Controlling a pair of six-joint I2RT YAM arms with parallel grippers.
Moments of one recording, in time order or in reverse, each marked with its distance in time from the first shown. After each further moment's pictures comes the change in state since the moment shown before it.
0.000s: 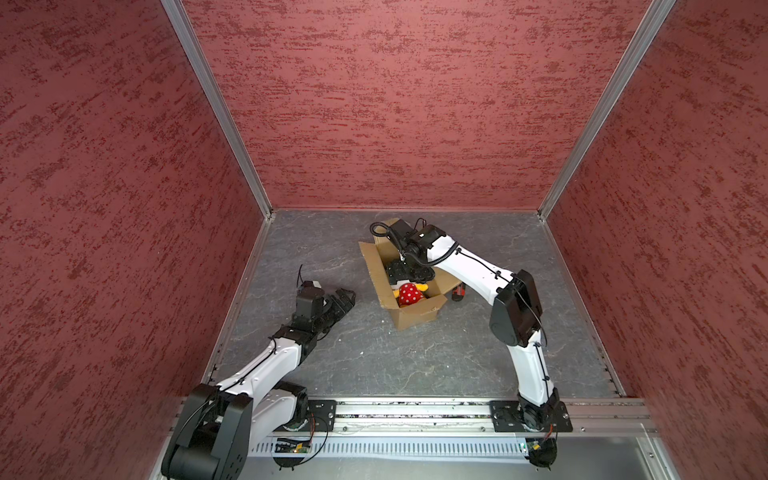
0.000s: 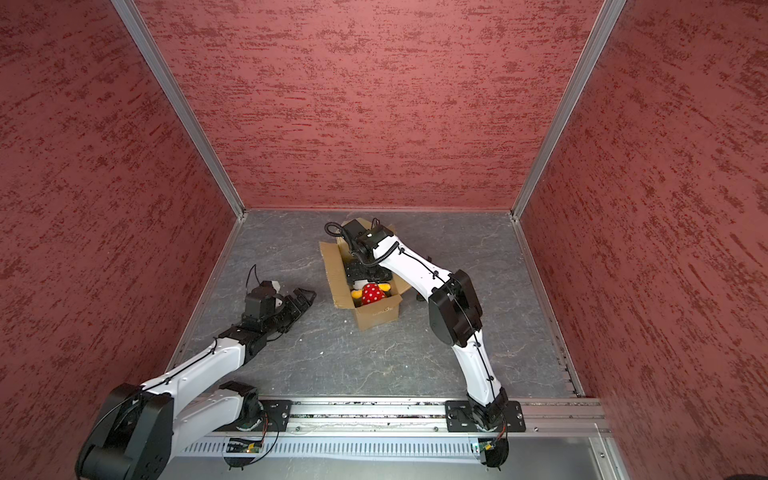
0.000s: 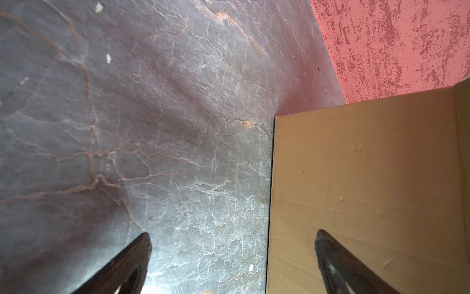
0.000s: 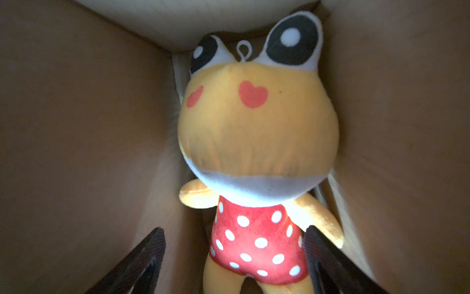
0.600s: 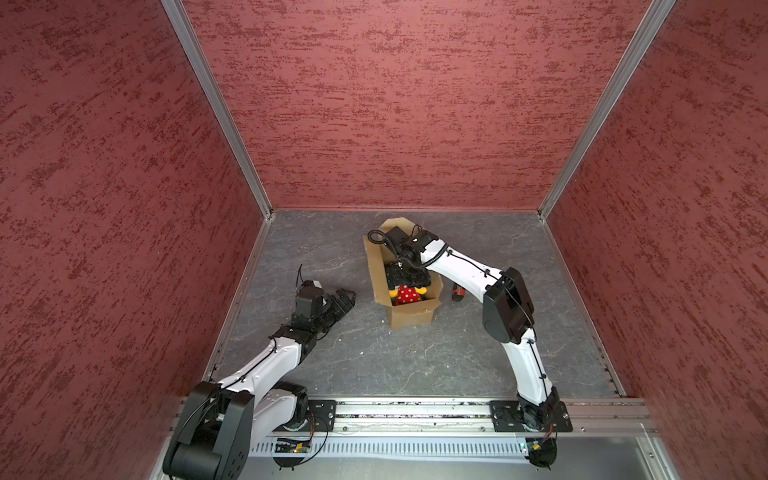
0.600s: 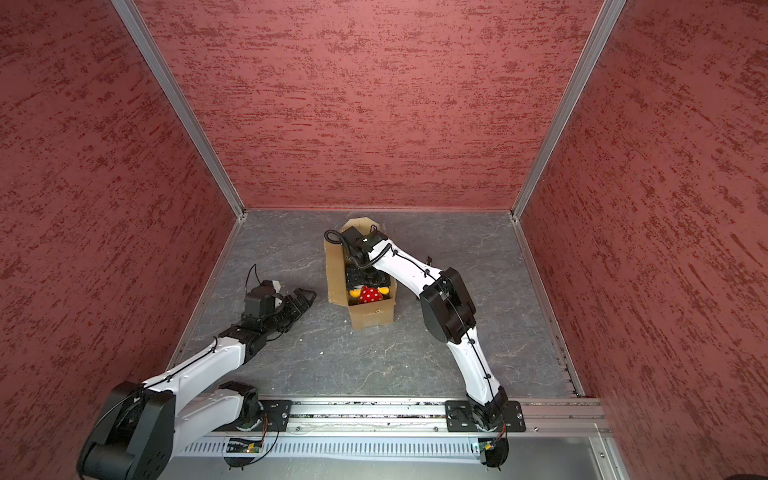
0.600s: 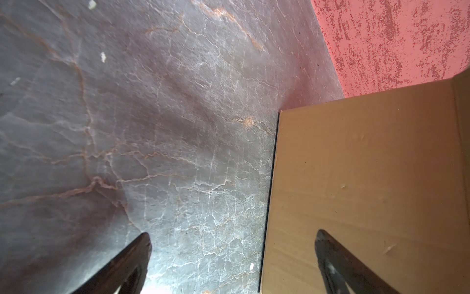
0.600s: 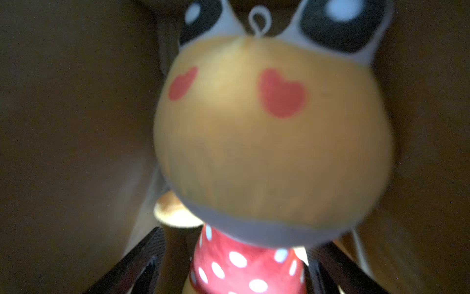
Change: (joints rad) left arm 0.012 0.012 0.000 0.007 0.024 0.018; right arm 0.003 0.077 -0.024 0.024 -0.010 0.031
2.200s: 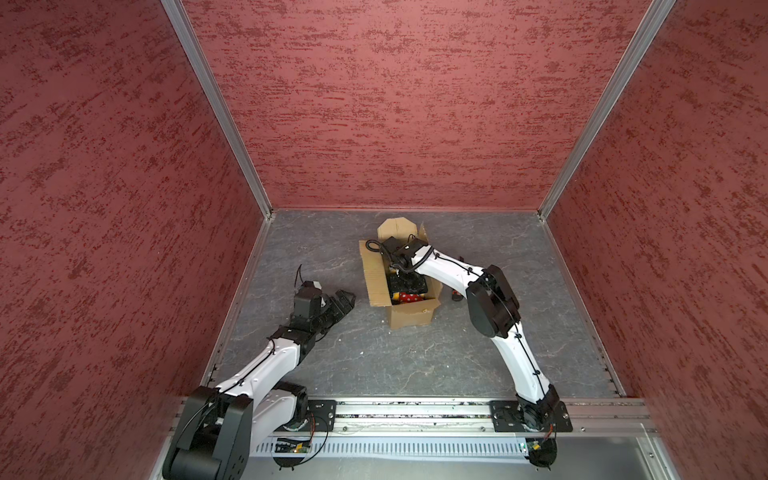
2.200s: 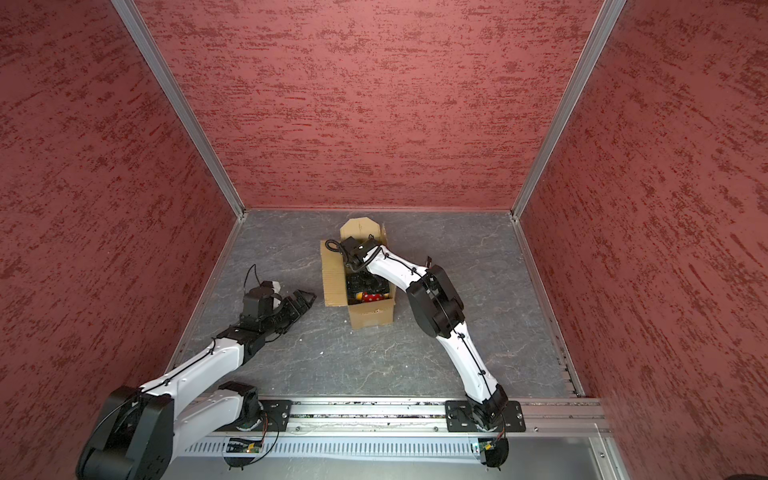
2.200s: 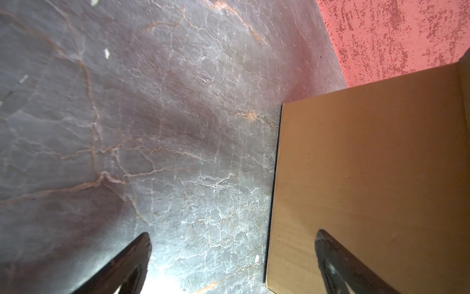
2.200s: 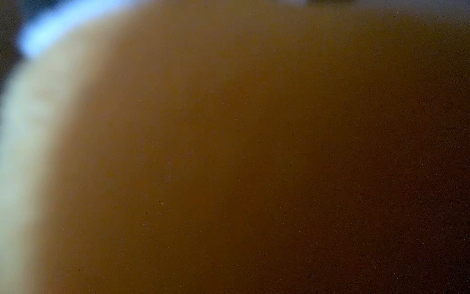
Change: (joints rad) left arm 0.016 -0.021 0.000 -0.044 0.024 0.038; right arm -0.002 0.125 0.012 0.039 -0.009 0.009
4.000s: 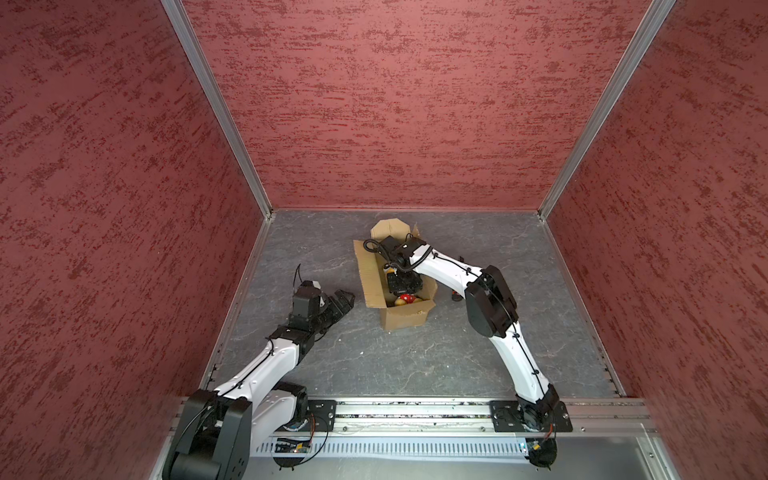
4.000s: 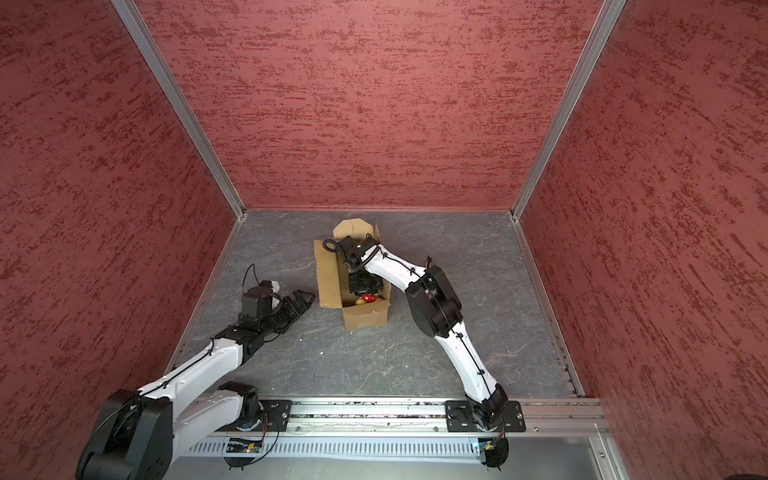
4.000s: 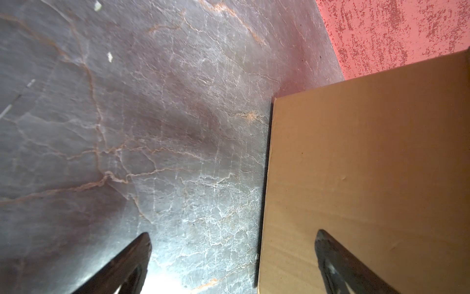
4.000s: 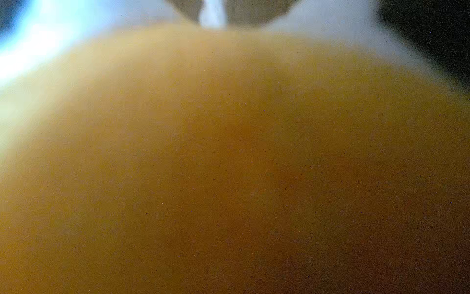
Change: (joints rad) left arm 0.010 -0.014 0.008 -0.023 0.008 0.011; right arm 0.008 0.009 0.055 -0.052 -0.002 -0.011
